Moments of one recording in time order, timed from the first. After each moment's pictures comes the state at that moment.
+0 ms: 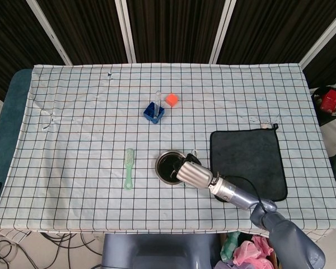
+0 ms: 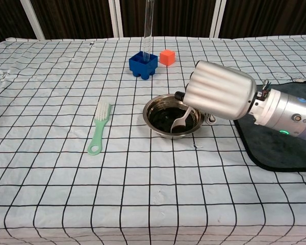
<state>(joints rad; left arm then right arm) -0.06 -1.08 -0.13 -1.65 1.32 1.50 0.05 0.83 -1.93 -0.13 -0.47 -1.87 1.50 -0.55</state>
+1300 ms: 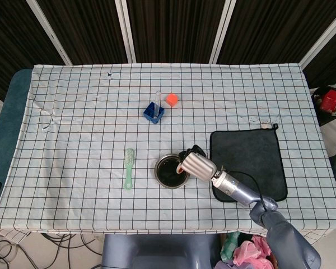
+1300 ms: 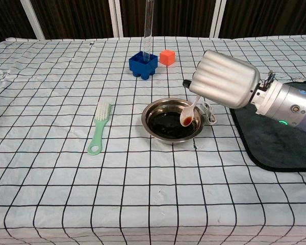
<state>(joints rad) -0.06 -1.08 -0.13 -1.65 1.32 1.50 0.05 0.82 -1.96 -0.09 -0.36 -1.83 1.48 -0.52</state>
